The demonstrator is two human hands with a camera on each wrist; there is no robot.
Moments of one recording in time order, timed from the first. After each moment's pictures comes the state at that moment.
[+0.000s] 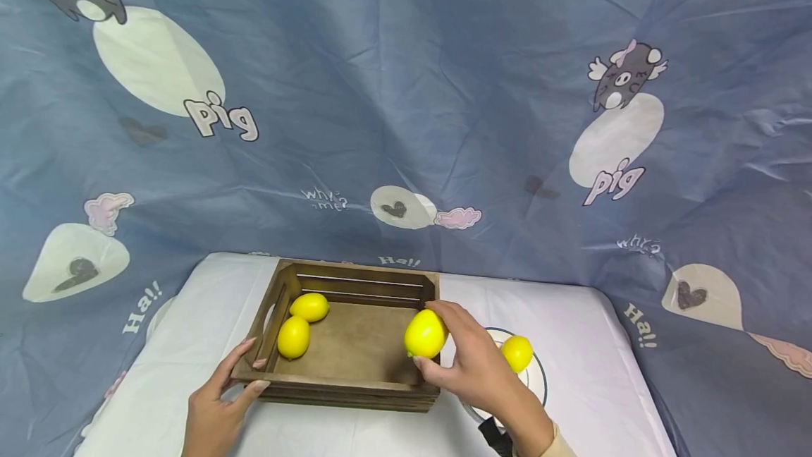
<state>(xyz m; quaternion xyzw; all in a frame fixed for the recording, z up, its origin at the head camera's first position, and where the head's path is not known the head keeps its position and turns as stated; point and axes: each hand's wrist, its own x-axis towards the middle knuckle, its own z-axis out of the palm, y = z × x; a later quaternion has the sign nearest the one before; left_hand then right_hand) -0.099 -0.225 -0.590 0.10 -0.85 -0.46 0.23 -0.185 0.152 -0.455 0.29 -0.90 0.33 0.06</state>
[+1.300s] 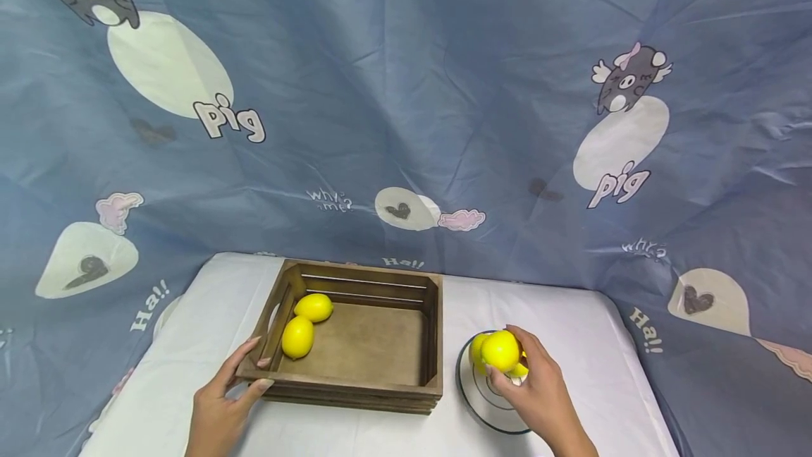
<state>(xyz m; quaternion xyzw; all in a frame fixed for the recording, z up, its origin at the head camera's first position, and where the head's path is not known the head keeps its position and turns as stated) -0.098 -0.226 -0.590 0.11 -0.85 -0.46 0.22 -0.169 0.234 -0.504 0.12 -0.93 0.34 0.11</state>
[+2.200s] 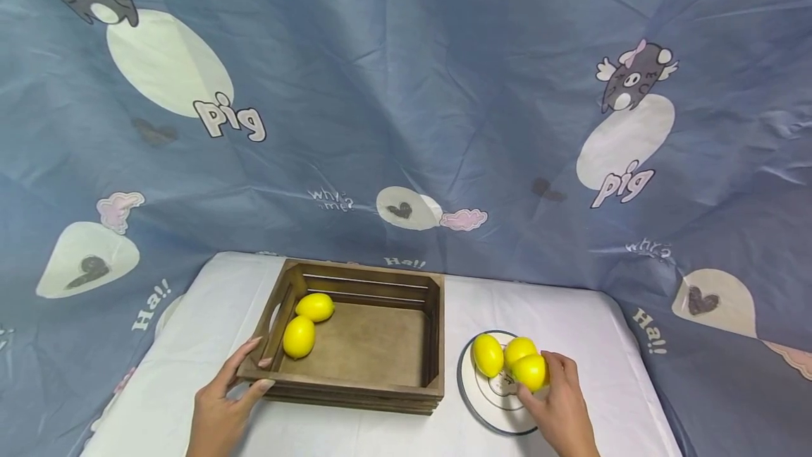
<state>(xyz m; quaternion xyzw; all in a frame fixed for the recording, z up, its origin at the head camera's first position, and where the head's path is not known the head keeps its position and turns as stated) -0.099 -0.225 -0.591 0.11 -0.85 -0.46 0.23 -0.171 0.282 -0.560 -0.03 -0.96 0.27 -0.01</state>
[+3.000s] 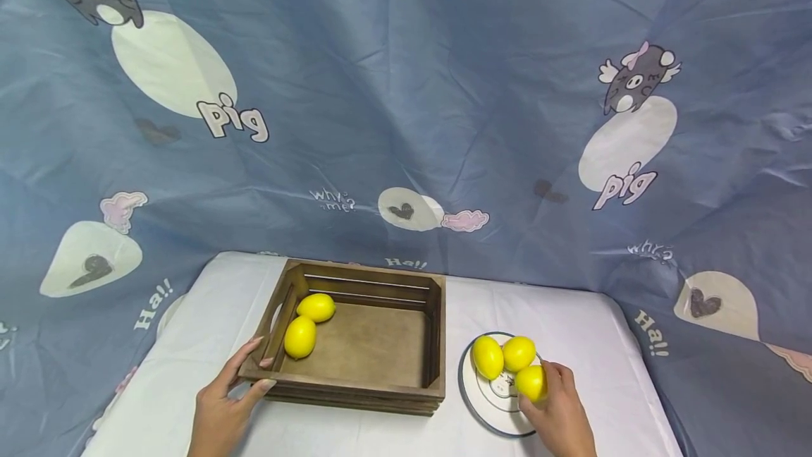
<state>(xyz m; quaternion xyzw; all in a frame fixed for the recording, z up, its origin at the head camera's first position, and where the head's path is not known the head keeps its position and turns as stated) -0.098 -0.227 -0.594 0.10 -0.86 -0.45 0.23 -0.172 0.290 -0.584 -0.03 -0.97 0.24 -0.04</state>
